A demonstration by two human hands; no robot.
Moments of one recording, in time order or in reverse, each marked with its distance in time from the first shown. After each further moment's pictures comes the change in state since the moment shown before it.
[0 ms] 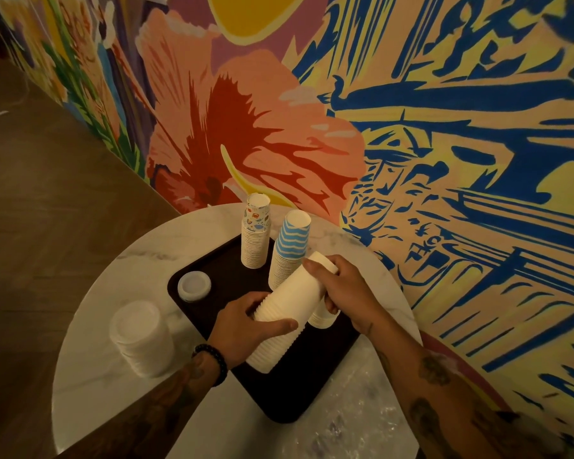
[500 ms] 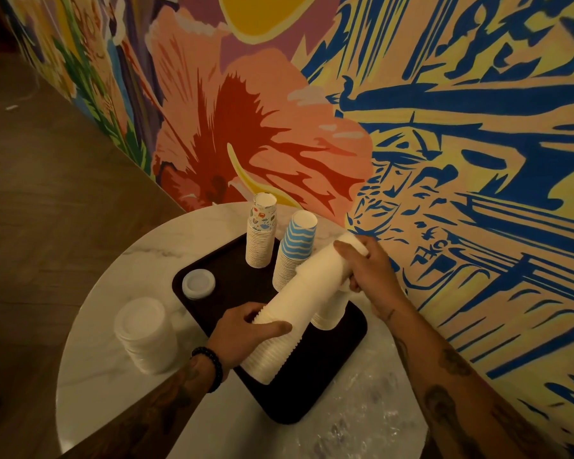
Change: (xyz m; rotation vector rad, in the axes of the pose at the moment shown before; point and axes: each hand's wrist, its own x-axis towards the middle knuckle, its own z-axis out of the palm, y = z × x) left_hand -0.002 -0.010 -0.005 -0.149 -0.054 -0.214; right_hand 0.014 -0.016 -0.024 0.128 0.187 -0.029
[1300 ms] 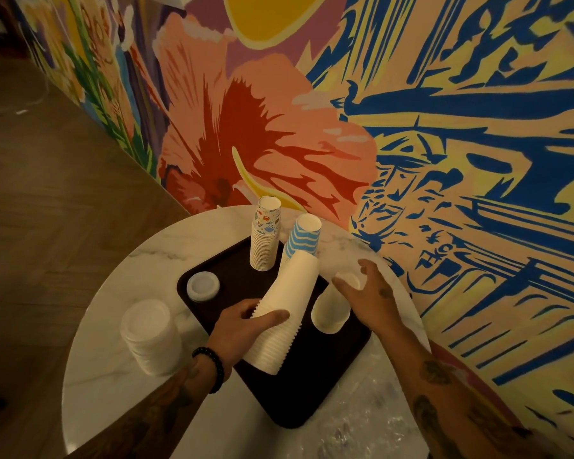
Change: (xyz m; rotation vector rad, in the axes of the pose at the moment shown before) left_hand -0.001 0.008 -0.005 -0.186 0.039 -0.029; right_hand 0.009 0.056 -0.005 -0.492 0.032 -0.028
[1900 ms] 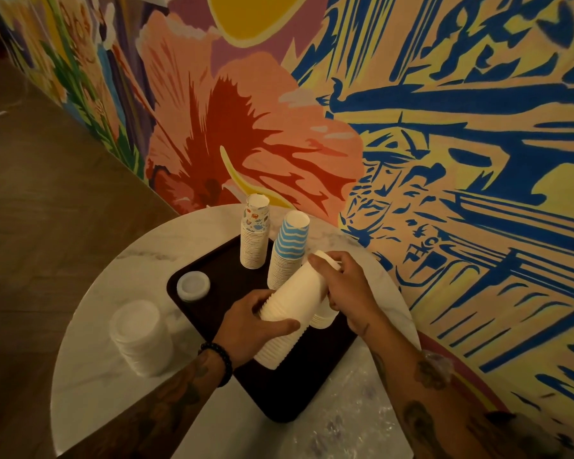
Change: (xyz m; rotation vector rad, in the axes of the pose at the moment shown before) left_hand -0.002 0.004 0.019 0.295 -0.027 0.257; right_hand -0.024 -0.043 0.007 0.481 -0.103 0.061
